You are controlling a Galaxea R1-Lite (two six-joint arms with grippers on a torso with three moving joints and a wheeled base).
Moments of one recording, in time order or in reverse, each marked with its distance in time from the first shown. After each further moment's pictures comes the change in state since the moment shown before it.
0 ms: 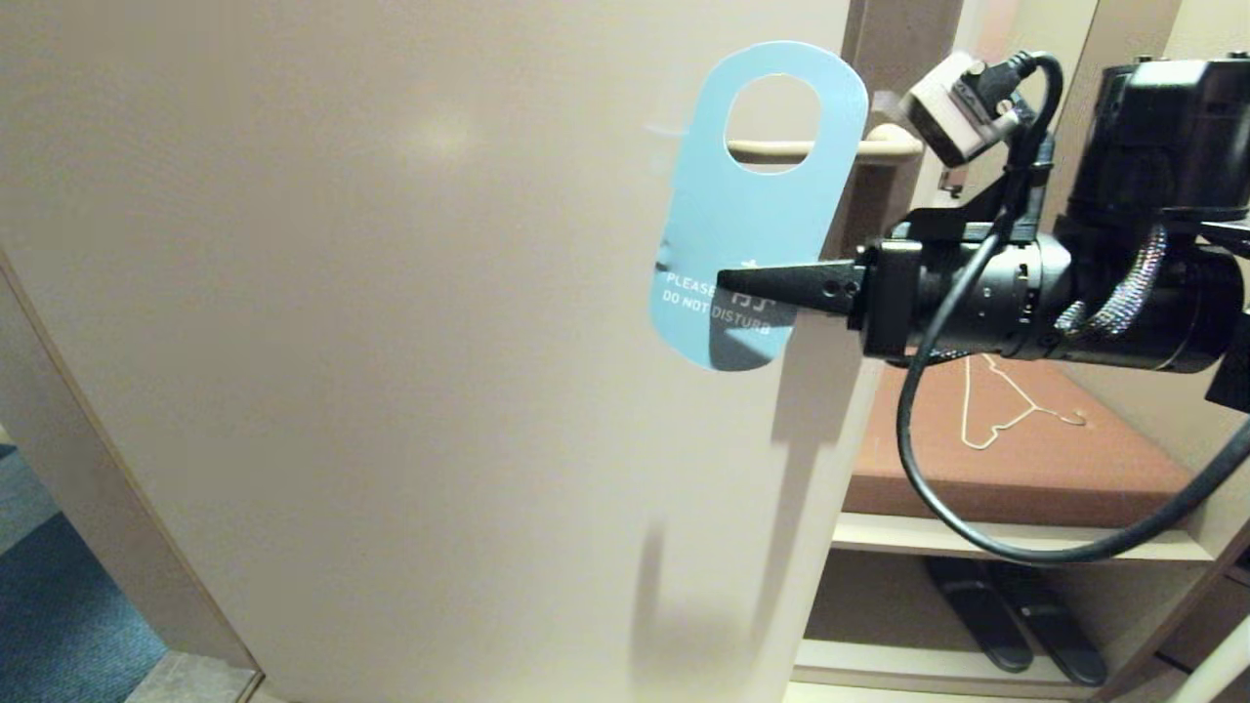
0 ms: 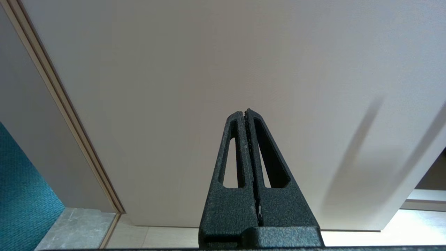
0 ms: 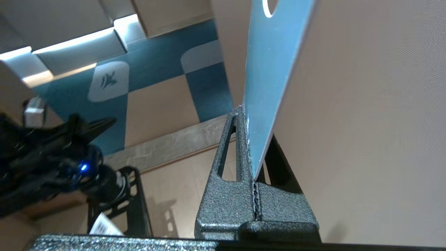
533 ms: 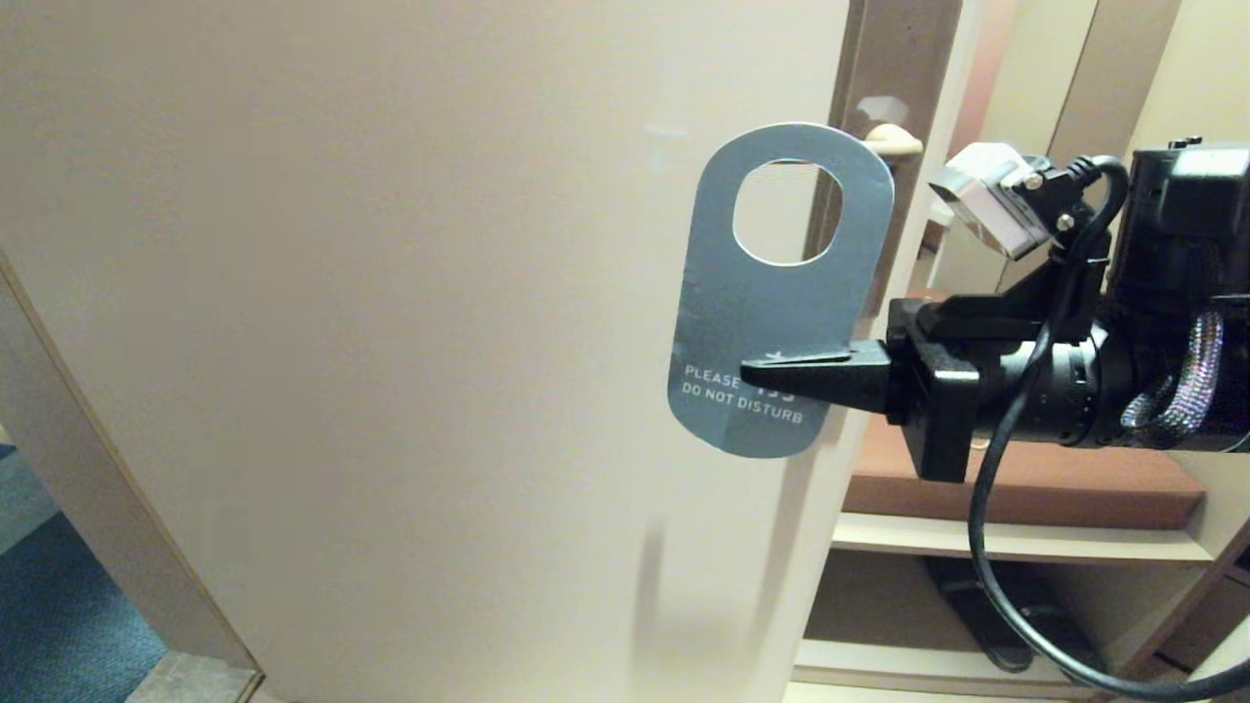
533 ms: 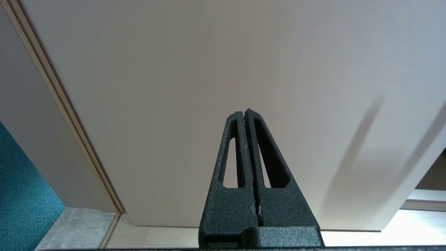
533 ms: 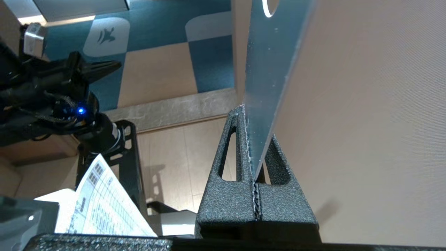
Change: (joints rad) left arm 0.000 0.000 0.000 0.000 0.000 0.000; right arm 0.014 -0.084 0.172 0.009 0.056 -0.195
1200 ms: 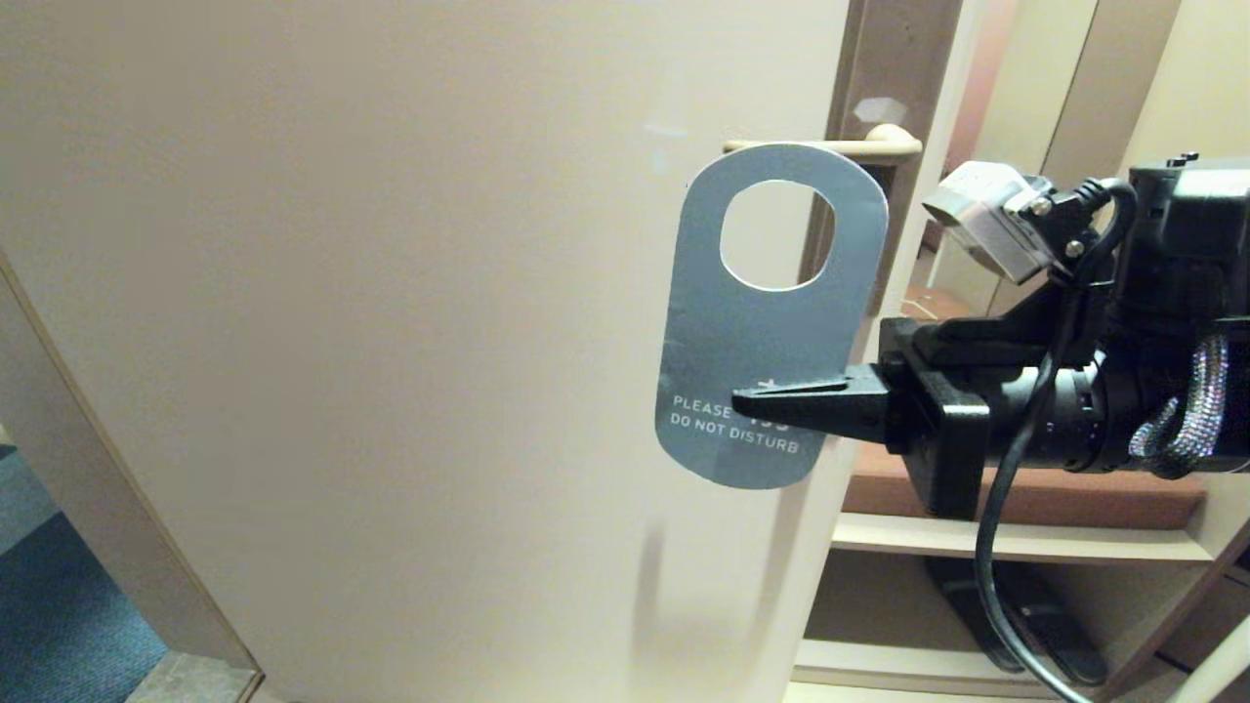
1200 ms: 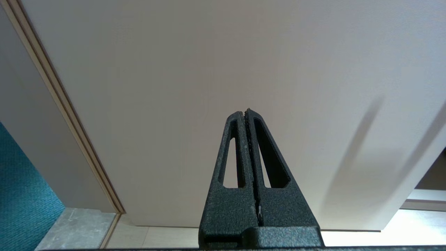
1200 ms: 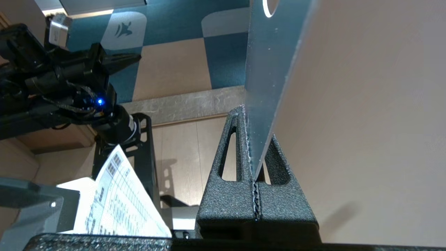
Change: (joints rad) left arm 0.000 0.000 0.000 0.000 0.000 0.000; right arm 0.034 -0.011 0.032 -0.008 0.029 -0.005
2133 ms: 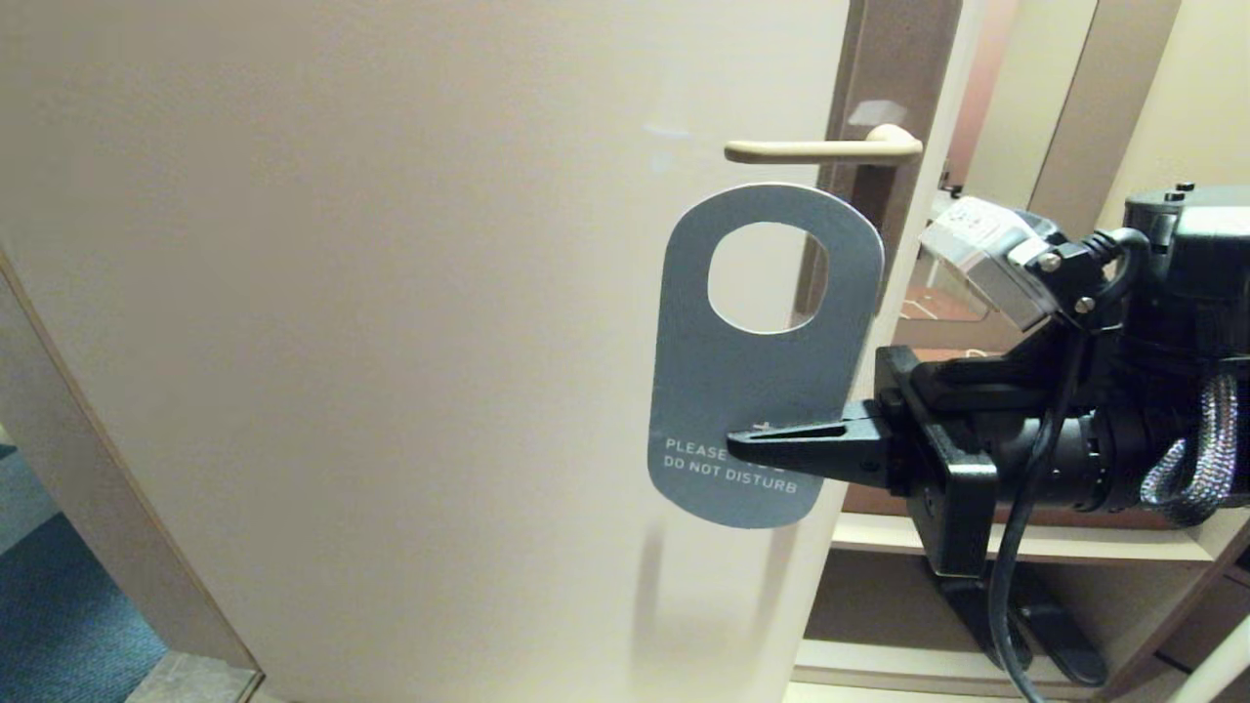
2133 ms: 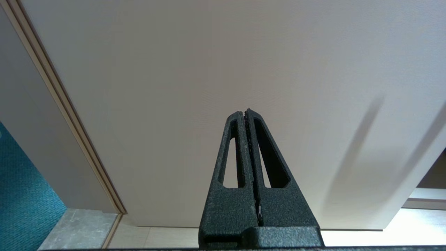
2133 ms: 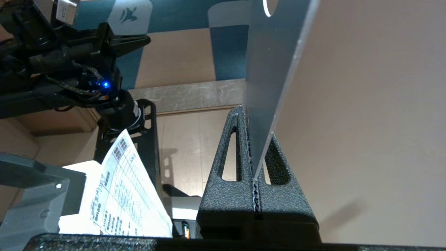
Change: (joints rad) left arm 0.000 0.000 0.000 0.000 -0.003 0.012; right arm 0.040 -0.013 0.044 0.000 -0.007 -0.054
